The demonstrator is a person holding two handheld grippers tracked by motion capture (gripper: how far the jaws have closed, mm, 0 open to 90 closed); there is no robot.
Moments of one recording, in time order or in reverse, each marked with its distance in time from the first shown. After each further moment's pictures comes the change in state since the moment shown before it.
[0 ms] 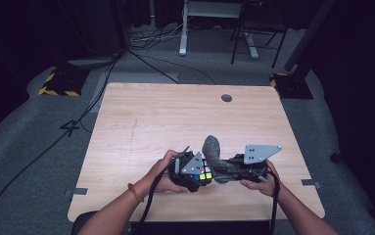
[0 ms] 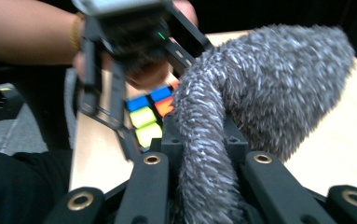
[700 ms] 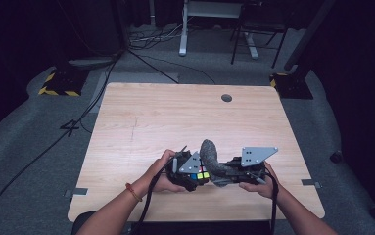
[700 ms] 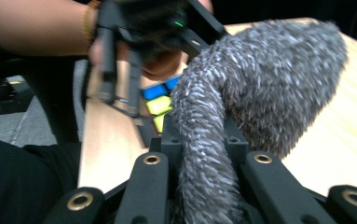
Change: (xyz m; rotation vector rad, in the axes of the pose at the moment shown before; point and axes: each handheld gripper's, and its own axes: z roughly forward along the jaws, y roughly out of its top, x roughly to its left) left arm 0.000 -0.006 0.001 0.028 0.014 -0.001; right arm 0.004 -0.003 0.006 0.020 0.034 -0.001
